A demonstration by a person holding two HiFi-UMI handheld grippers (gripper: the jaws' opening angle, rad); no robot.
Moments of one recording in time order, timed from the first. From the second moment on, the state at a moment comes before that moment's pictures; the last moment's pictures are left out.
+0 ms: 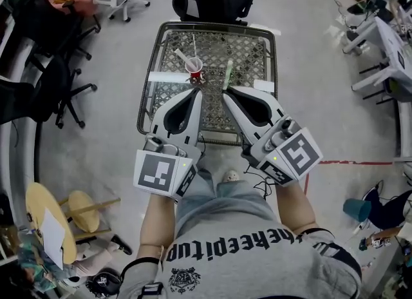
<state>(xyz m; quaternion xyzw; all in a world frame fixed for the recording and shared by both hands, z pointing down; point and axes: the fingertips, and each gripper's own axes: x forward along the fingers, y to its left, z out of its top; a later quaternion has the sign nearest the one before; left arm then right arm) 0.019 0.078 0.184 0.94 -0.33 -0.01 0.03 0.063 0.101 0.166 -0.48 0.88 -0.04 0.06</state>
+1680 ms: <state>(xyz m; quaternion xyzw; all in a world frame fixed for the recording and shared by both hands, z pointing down) -0.039 -0.063 0.201 0.97 -0.22 -0.01 0.06 0.002 -0.032 0.176 -0.59 0.81 -0.04 0.05</state>
